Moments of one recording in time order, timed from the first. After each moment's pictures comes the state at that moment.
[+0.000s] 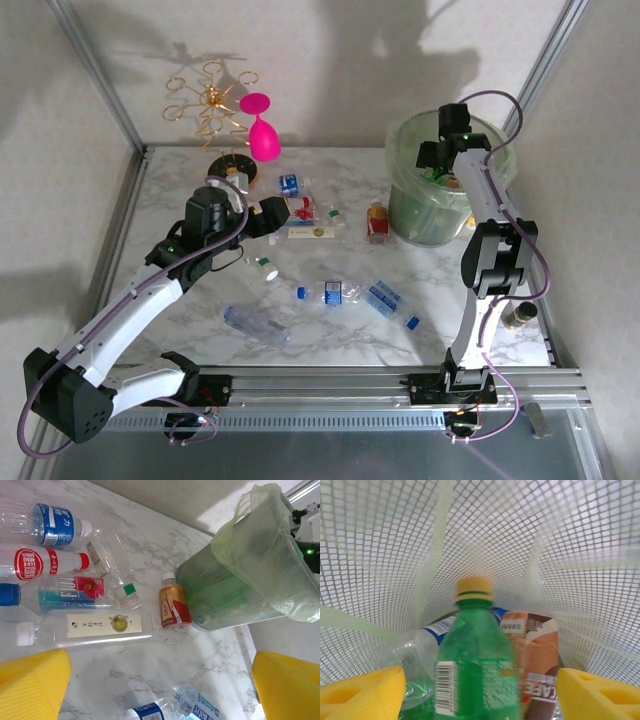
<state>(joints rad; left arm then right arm) -0.45 1.11 0.98 -0.29 0.14 -0.71 0.08 2.00 1.92 -0.84 0.19 0.22</state>
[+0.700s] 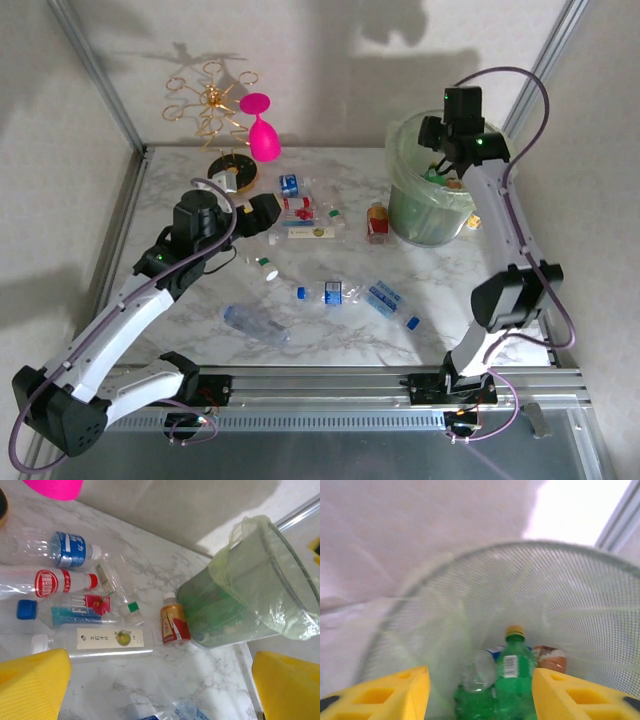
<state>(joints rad) -0.45 1.02 0.98 -0.31 0.05 -0.72 0.21 1.68 1.91 -0.78 0.21 0.23</state>
